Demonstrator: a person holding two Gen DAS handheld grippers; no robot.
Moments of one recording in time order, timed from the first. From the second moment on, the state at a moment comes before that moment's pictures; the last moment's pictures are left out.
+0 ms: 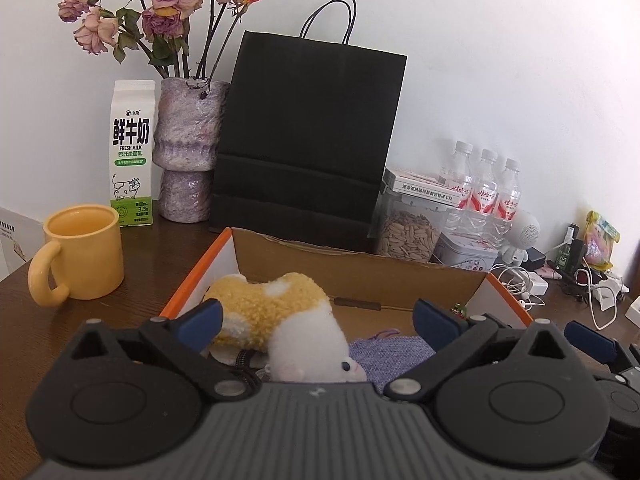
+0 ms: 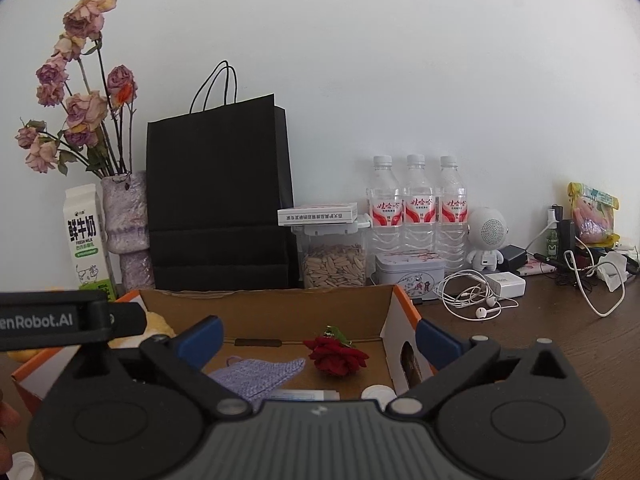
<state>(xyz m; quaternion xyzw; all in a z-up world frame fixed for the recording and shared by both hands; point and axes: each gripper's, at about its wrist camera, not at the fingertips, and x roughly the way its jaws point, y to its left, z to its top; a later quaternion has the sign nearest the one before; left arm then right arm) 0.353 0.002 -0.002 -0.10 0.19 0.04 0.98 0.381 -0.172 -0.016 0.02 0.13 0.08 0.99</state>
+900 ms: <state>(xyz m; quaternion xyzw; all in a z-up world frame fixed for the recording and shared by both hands) 0.277 0.018 -0.021 -0.08 0.16 0.07 0.98 0.305 -0.186 0.002 0.02 0.13 0.09 0.99</state>
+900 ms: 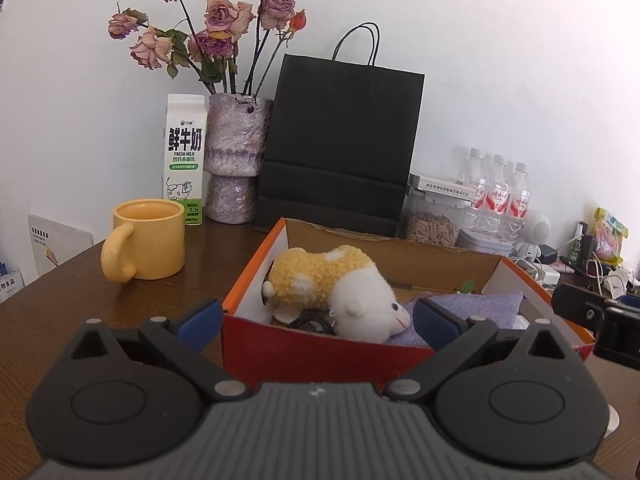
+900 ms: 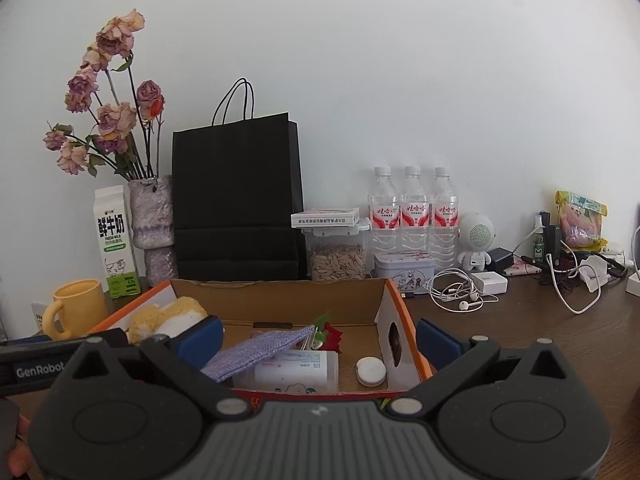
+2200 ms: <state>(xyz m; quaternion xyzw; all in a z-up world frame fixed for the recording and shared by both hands) 0.179 0.025 -0.046 -0.06 0.20 0.04 0.98 0.192 -0.259 -0.040 -0.03 0.20 0.11 0.97</state>
